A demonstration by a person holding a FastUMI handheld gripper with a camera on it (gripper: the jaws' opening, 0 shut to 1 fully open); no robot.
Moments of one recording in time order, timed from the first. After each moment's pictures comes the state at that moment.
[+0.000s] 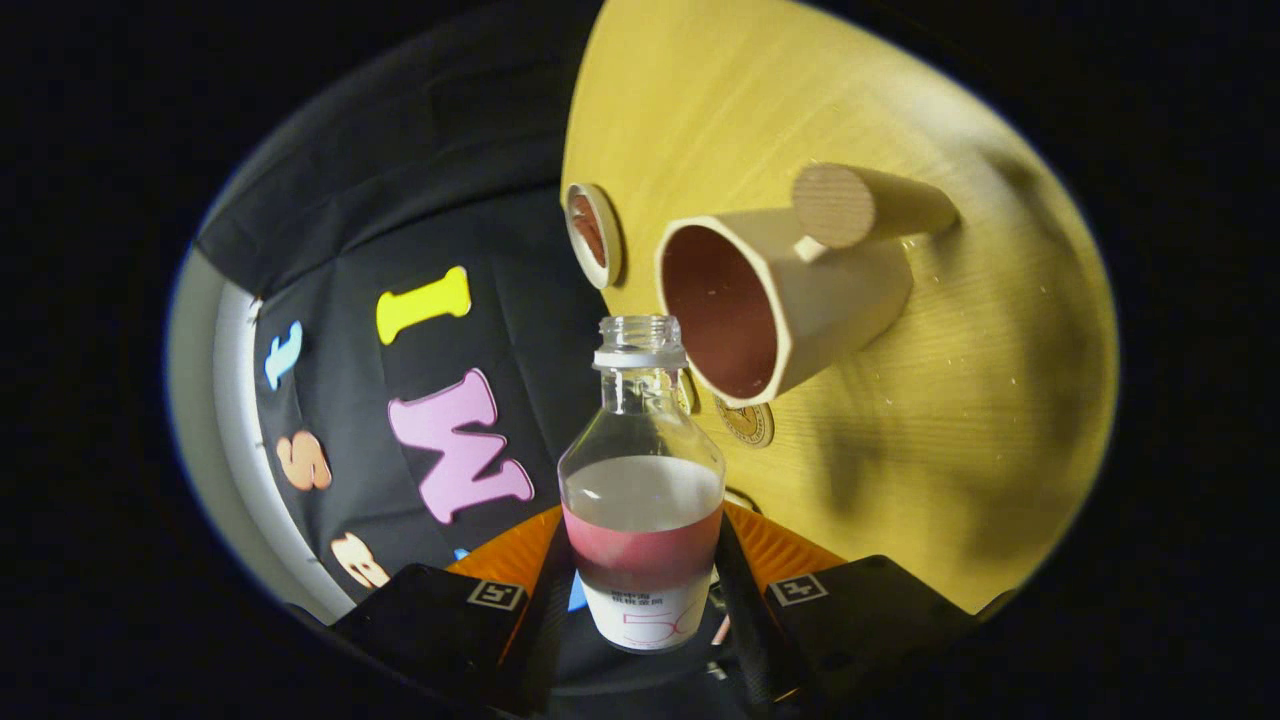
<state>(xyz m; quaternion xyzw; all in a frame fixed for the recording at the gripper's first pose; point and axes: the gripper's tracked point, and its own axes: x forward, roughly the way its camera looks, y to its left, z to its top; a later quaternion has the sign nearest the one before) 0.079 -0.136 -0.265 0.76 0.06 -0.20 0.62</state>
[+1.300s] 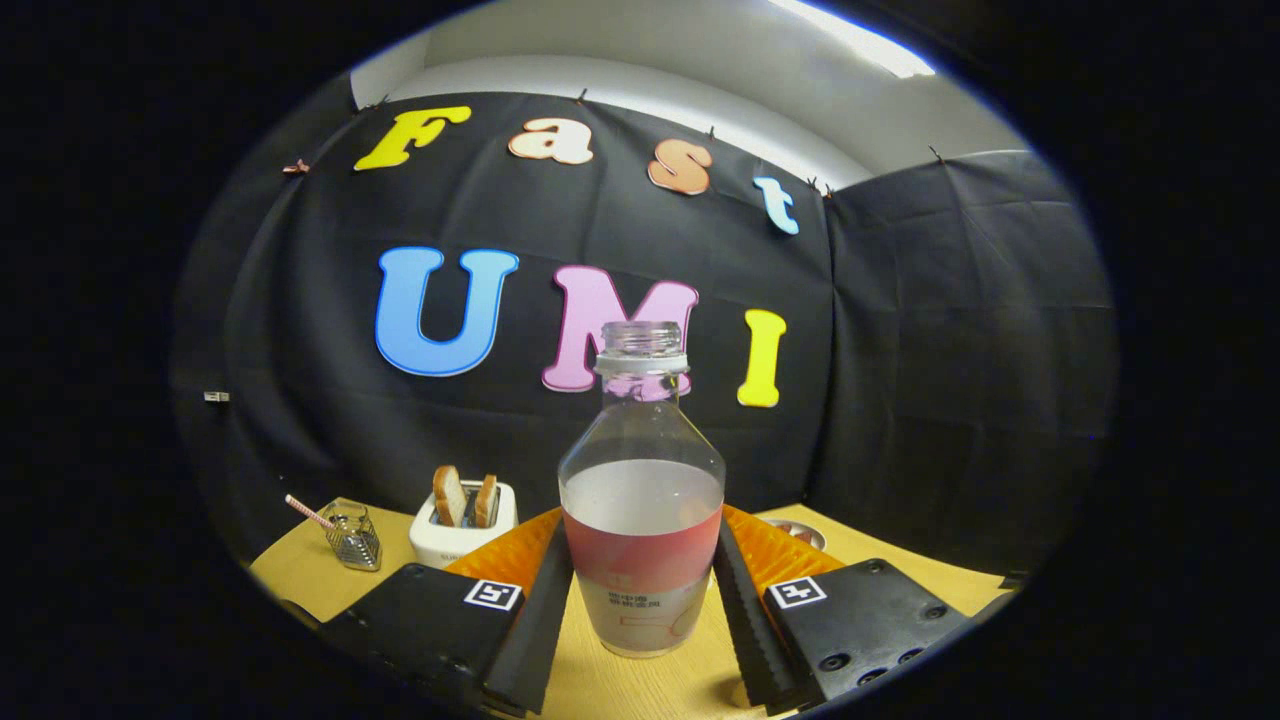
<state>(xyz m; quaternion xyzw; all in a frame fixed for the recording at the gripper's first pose) 0.163 -0.075 -0.104 -0.05 -0.02 -0.15 0.99</state>
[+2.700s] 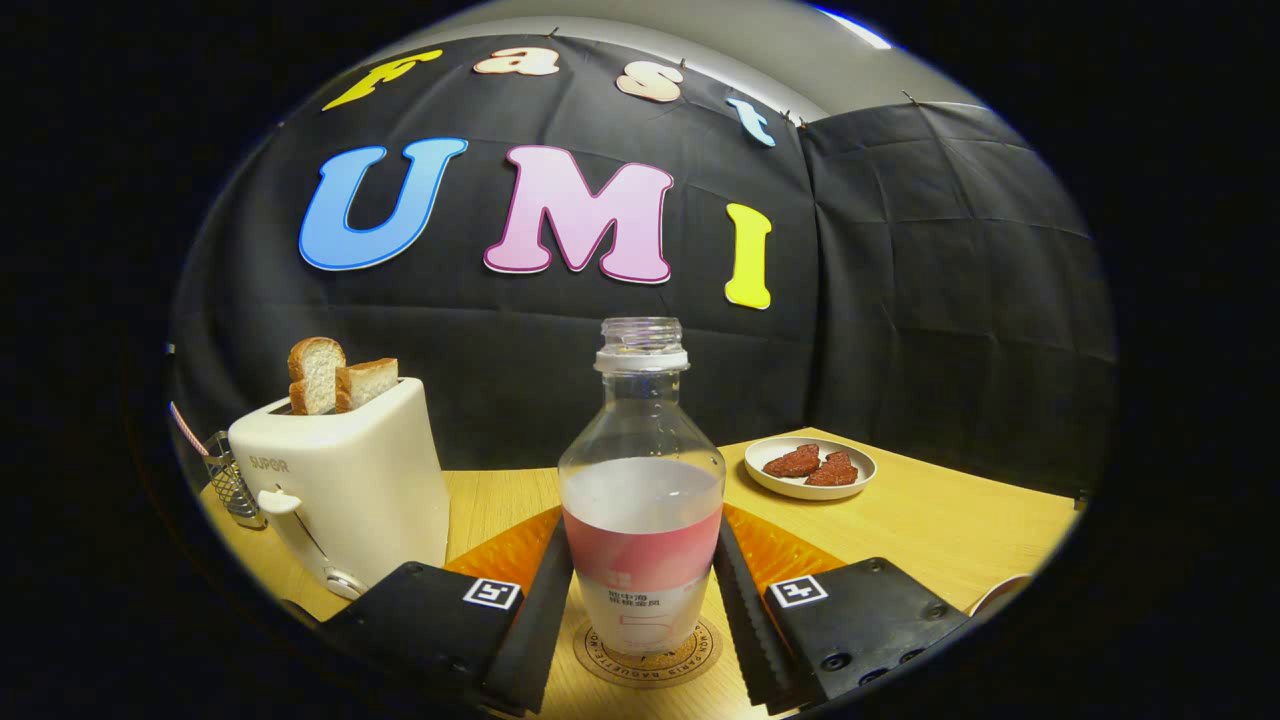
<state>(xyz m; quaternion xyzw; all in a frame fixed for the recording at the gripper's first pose) 0.257 -0.138 -0.307 -0.03 0.08 -0.22 0.97</state>
